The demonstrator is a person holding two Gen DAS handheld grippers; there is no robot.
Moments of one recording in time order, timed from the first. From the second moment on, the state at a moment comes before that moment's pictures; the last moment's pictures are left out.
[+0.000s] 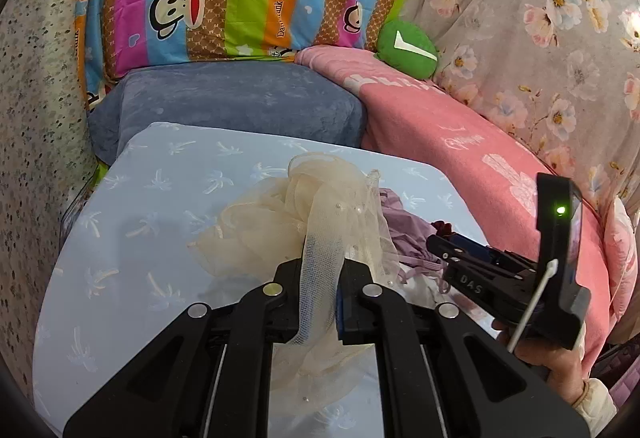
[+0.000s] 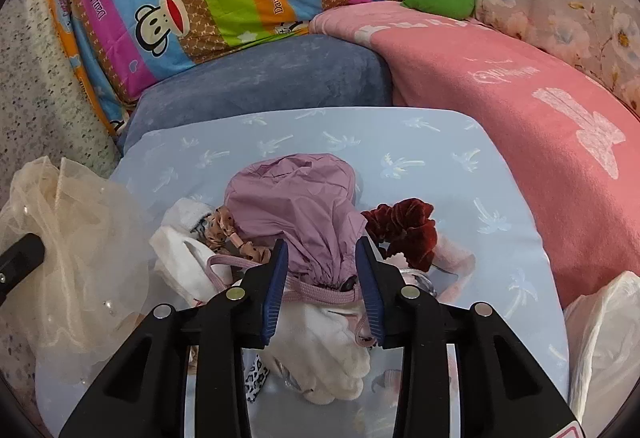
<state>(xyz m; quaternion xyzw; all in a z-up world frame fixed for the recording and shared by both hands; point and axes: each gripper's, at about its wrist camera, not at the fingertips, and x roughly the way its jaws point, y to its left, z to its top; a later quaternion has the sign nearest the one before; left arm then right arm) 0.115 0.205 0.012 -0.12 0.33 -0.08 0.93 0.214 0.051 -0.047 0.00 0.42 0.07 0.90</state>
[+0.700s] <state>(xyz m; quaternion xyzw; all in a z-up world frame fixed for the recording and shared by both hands) 0.112 0.162 0.043 -0.09 0.31 -0.10 0.94 0.167 0.009 0.068 0.03 0.30 0.08 0.95</state>
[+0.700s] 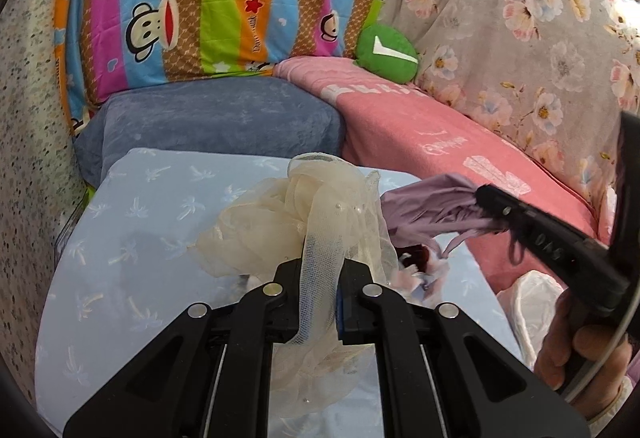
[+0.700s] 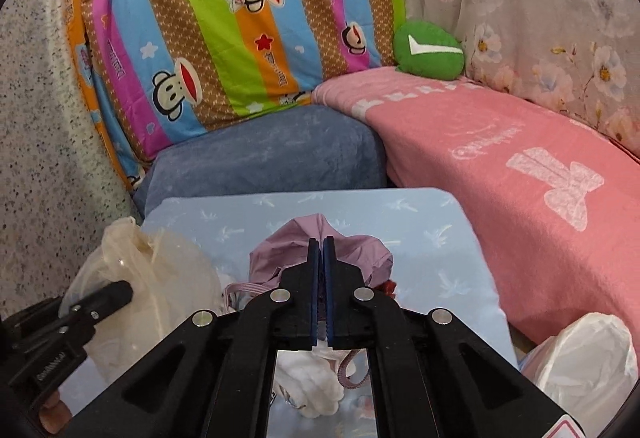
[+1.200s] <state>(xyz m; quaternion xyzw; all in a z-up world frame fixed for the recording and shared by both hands) 0.088 0.068 0.090 -0.07 0.28 -0.20 0.93 0.068 -0.126 0.150 0.08 0.21 -0.01 0.97</state>
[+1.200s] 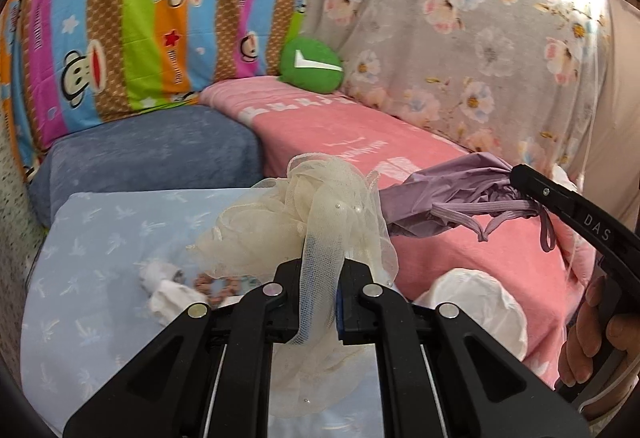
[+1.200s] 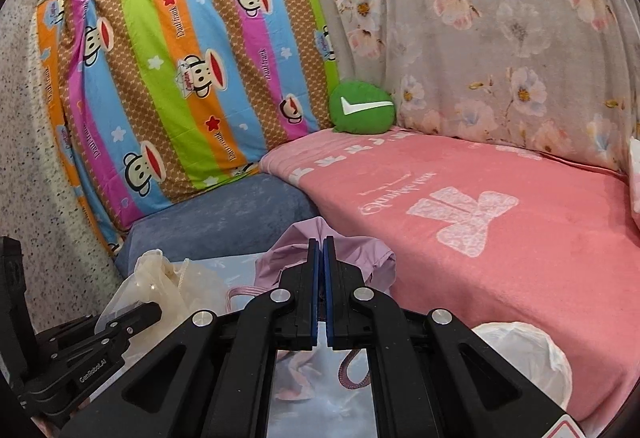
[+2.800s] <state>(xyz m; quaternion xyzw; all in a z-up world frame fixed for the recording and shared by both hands) 0.065 -0.085 0.069 0.01 0.30 -0.31 0.90 -0.006 -0.265 0.082 0.13 0.26 -0.12 0.95</state>
